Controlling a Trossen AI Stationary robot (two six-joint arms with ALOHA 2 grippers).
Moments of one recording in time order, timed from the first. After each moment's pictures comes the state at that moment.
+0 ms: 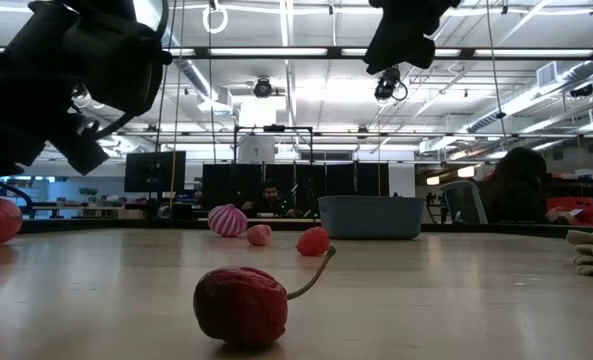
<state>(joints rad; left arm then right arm) -0.30 1.64 0.85 -1.13 0.25 -1.04 -0.07 1.35 1.24 -0.68 0.09 0.31</state>
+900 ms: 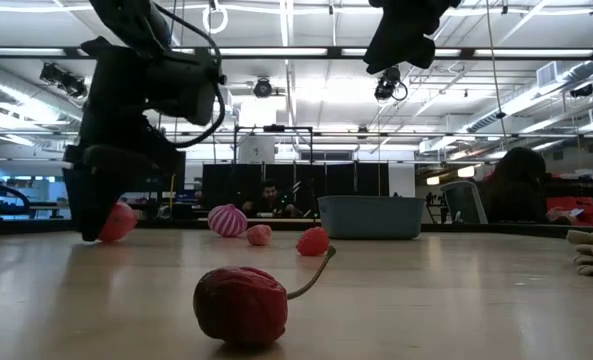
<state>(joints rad) -0.02 1.64 0.85 -0.90 -0.03 -0.76 -0.07 1.35 1.24 -0.68 0.09 0.31</state>
